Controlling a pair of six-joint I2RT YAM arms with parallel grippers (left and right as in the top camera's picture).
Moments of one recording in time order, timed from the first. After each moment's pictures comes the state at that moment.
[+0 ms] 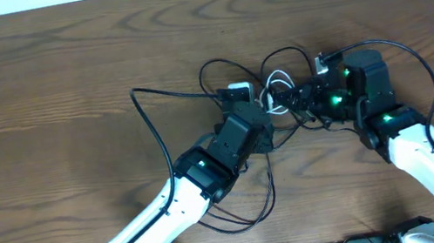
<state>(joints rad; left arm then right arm) -0.82 1.39 0.87 -0.23 -0.15 -0.68 0.22 1.32 0.69 -0.02 -0.69 1.02</state>
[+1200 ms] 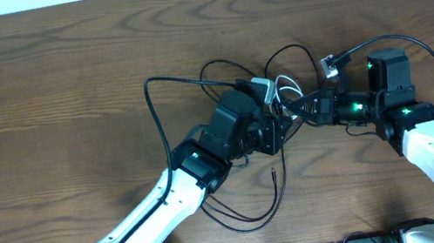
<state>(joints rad) -0.75 1.42 0.87 -0.10 0.27 -0.48 0.08 1.32 0.69 -0.18 -0.95 0.54</state>
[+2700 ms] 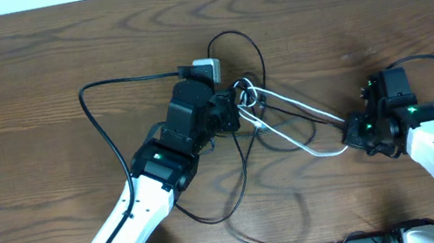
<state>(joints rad) -0.56 1.29 0.87 -0.16 0.08 -0.48 0.03 1.32 0.69 -0.69 -0.17 0.49</state>
